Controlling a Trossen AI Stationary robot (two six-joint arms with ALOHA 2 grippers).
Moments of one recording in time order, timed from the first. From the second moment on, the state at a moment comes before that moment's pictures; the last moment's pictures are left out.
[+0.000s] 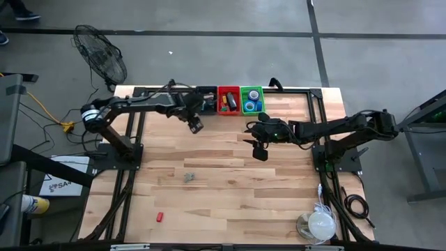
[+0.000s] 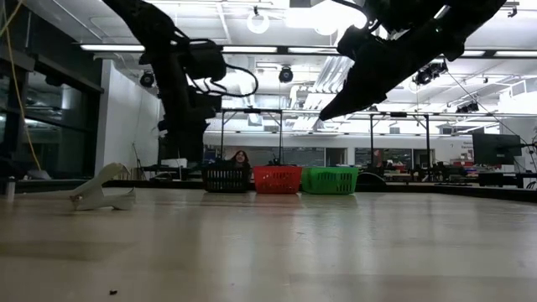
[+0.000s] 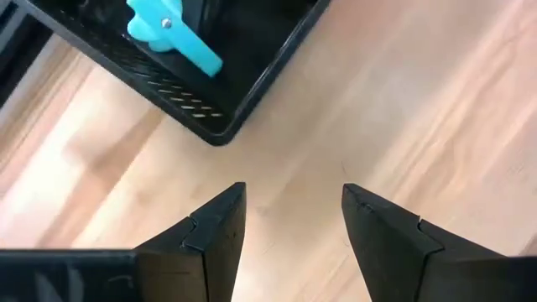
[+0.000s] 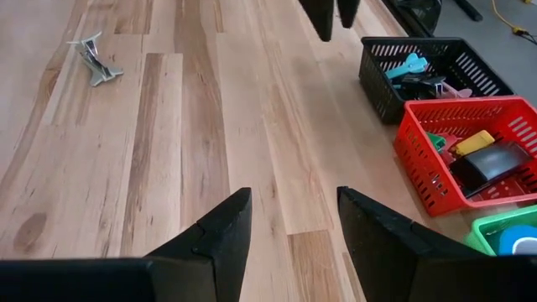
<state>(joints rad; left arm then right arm) 0.49 1.56 1.02 -0.59 -0.12 -0.13 -0.10 1.33 0.66 0.11 0.12 -0.05</state>
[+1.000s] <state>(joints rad) -0.04 1.23 0.61 -0.63 0.02 -0.56 -0.10 1.33 0.66 0.11 0.10 -0.02</state>
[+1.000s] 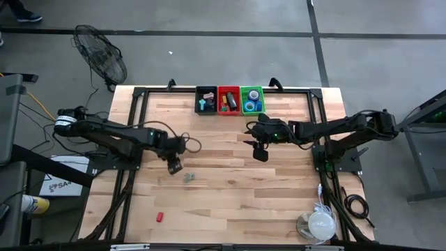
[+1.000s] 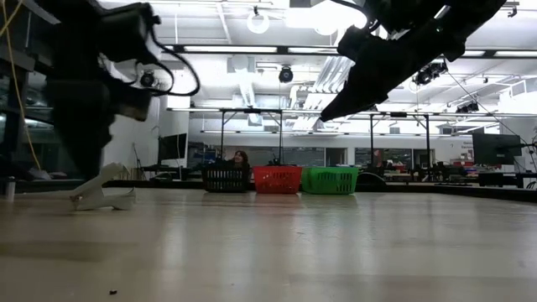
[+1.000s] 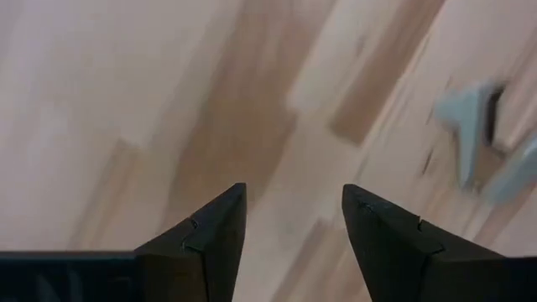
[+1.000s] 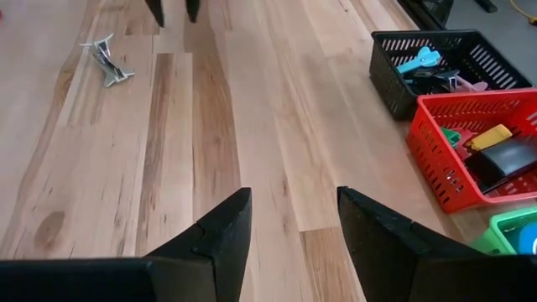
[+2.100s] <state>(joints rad) -0.49 1.26 0.54 -0.27 -0.22 -0.80 -0.10 1.33 0.66 0.06 0.01 0.00</state>
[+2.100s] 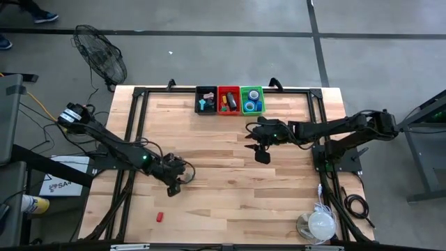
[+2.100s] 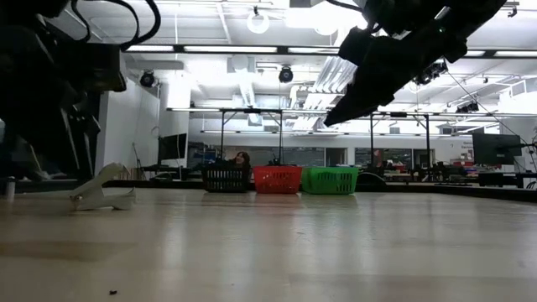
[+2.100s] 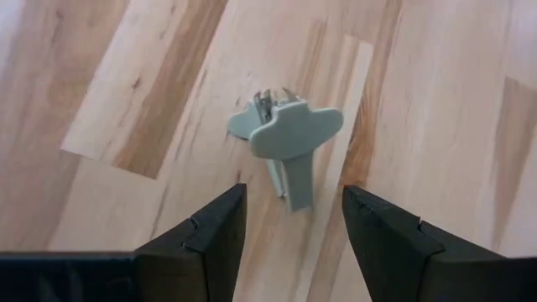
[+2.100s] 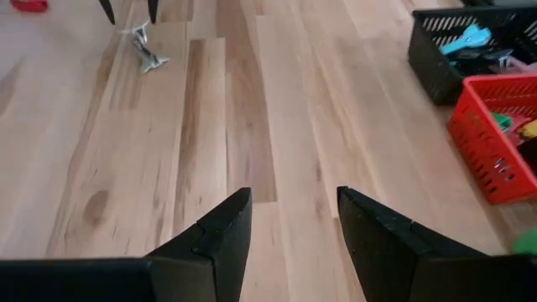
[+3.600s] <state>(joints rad) -0.43 1.44 0.58 -0.14 -0.52 -0.81 -0.10 1.33 0.66 0.00 0.02 0.00</state>
